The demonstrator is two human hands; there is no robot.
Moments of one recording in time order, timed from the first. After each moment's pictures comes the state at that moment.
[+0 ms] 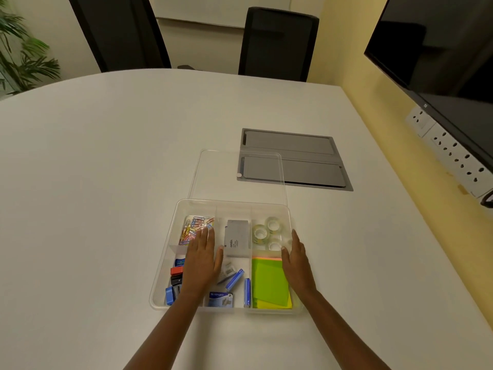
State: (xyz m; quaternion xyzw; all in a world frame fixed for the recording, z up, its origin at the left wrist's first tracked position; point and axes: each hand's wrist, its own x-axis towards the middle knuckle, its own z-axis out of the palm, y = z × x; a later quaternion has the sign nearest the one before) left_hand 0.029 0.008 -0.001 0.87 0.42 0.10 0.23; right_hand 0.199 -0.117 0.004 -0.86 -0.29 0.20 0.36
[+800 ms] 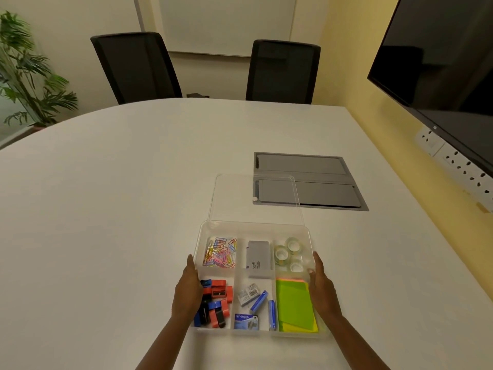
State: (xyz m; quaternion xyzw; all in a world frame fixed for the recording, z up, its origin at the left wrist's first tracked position) left_hand -0.021 0.053 0.009 0.69 0.53 0.19 0.46; right_hand 0.193 -0.110 0.015 -0.89 -0.24 0.19 0.33
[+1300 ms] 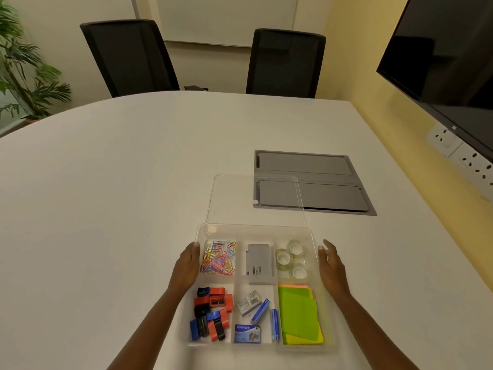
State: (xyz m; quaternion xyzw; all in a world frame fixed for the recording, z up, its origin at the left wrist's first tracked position) left_hand 0.014 0.121 0.019 0.69 0.49 0.20 0.49; right_hand 0.249 -0.068 0.029 -0.86 -0.19 0.20 0.42
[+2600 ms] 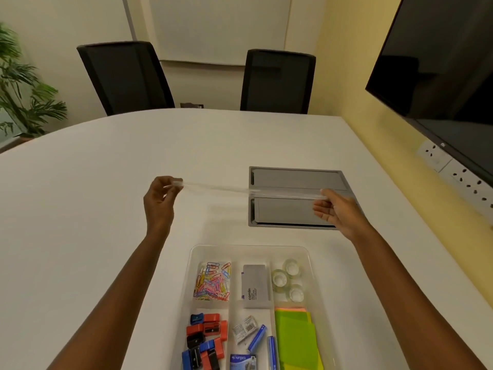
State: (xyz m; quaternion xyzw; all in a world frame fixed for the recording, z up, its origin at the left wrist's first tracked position) left_hand 0.055 0.210 0.148 0.61 0.34 0.52 0.49; right_hand 0.321 0.003 0.167 -0.66 -0.12 0.32 0.66
